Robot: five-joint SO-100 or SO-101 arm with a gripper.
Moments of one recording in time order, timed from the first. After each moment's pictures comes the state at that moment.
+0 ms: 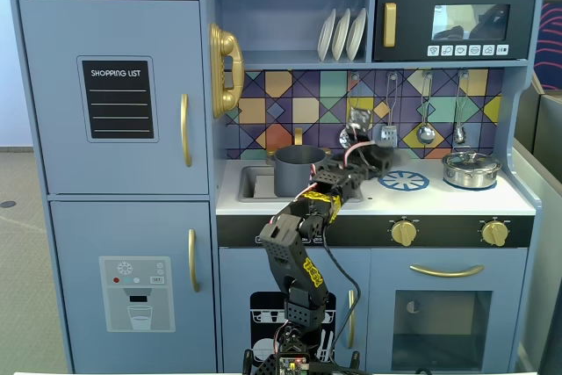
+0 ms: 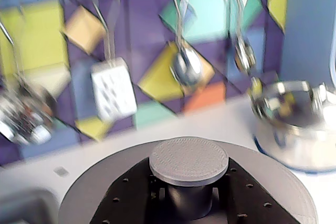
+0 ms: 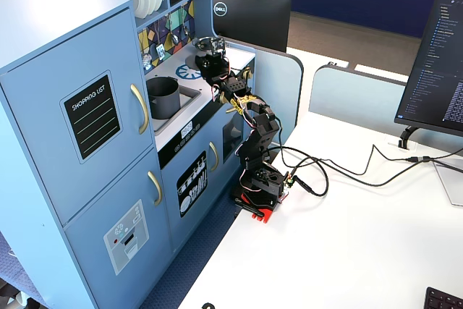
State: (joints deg) arm 31.0 116.8 110.6 -1.8 -91.3
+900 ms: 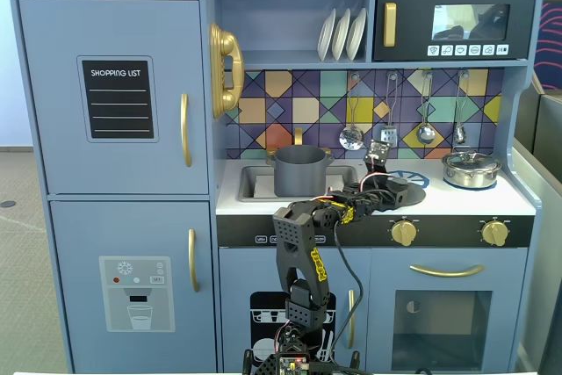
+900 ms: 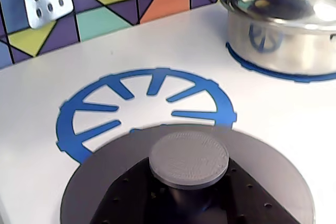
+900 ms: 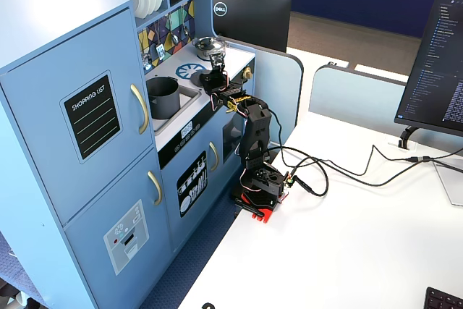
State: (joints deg) arm 34.0 102.7 116.5 -14.2 -90.5
